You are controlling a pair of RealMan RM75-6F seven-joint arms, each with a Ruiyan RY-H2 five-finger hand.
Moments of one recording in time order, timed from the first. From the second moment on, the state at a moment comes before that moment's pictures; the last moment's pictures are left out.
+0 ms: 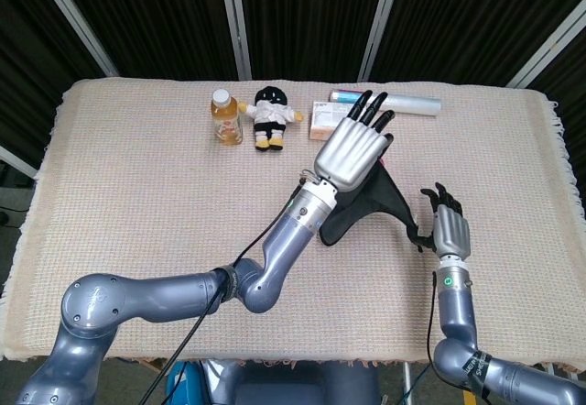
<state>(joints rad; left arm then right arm) -1.47 -1.83 -0.58 -1.19 0.86 0.98 0.70 0.51 -1.51 0.34 -1.63 -0.68 1.20 -0.28</state>
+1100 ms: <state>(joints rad) -1.45 -1.81 -0.52 -1.24 0.84 1.03 0.67 0.48 -1.47 0.35 -1.65 -0.75 1.20 -0.21</state>
